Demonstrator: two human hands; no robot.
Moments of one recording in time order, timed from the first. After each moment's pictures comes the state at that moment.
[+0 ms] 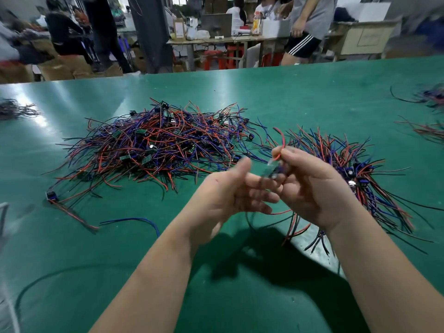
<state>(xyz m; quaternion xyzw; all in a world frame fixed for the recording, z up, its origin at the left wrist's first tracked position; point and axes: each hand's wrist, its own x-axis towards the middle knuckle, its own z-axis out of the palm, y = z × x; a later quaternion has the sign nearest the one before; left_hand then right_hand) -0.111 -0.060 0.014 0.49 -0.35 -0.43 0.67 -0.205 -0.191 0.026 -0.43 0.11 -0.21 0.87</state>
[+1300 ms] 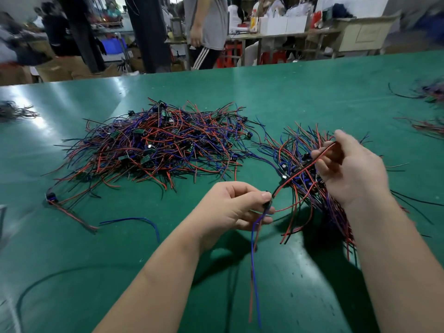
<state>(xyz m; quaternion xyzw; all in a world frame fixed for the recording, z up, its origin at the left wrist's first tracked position) -0.118 -0.061 0.004 0.59 -0.28 -0.45 0.60 -0.218 -0.243 0.024 -0.38 0.31 -0.43 0.75</state>
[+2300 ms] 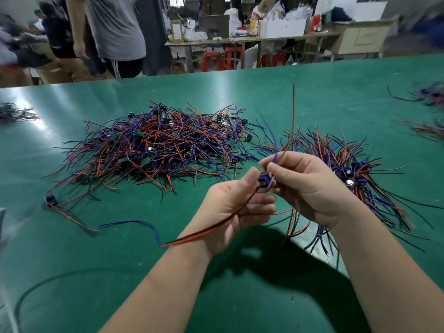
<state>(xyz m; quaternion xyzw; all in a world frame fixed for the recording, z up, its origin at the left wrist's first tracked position) -0.126 -0.069 0.010 0.49 -0.22 -0.47 0.69 -0.206 -0.199 0.016 -0.60 0.07 -0.19 0.77</state>
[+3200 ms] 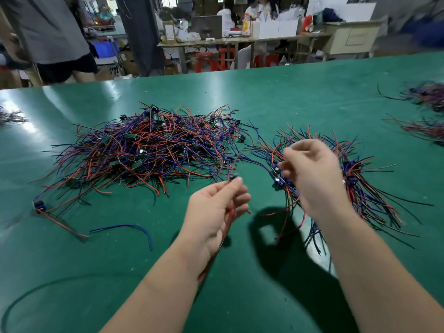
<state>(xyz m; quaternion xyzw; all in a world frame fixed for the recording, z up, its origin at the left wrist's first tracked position) -0.122 -0.079 -0.005 0.51 -0.05 -0.37 0.77 -0.201 -0.211 0.018 -0.60 0.29 -0.43 0.62</state>
